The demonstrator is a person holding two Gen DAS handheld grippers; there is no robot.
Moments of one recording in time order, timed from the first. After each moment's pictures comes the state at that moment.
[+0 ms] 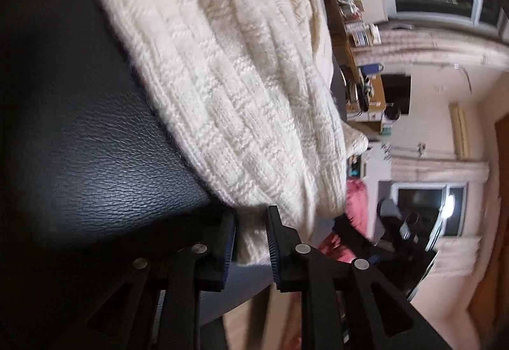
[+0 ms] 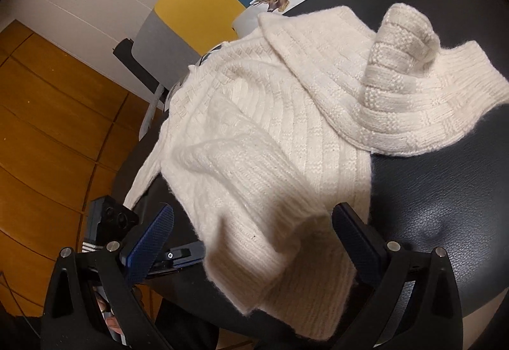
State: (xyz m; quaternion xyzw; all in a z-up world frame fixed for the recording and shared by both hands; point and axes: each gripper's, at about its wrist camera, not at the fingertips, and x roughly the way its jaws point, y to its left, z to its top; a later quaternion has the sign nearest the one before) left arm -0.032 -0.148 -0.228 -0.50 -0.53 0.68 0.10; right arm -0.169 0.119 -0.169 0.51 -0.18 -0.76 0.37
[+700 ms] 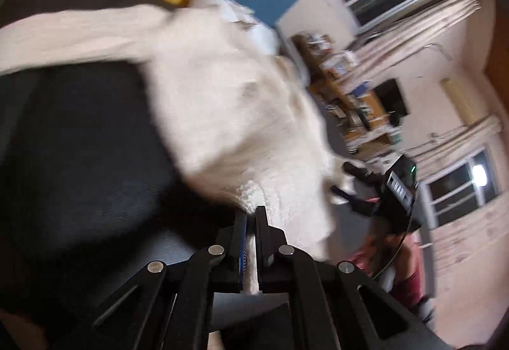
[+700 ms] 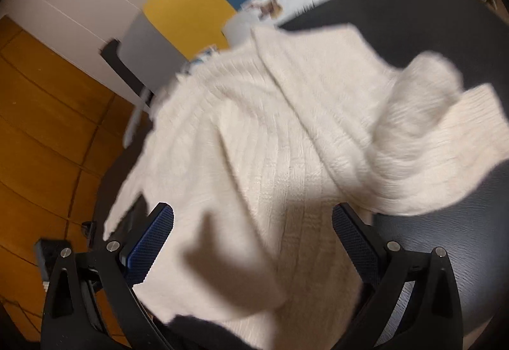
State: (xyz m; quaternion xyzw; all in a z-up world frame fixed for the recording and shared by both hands) left arm 0.049 -0.222 -0.149 -0.42 -0.37 0.83 0.02; right arm -0.210 0.084 -0.170 0.54 -0.15 -0.76 0.34
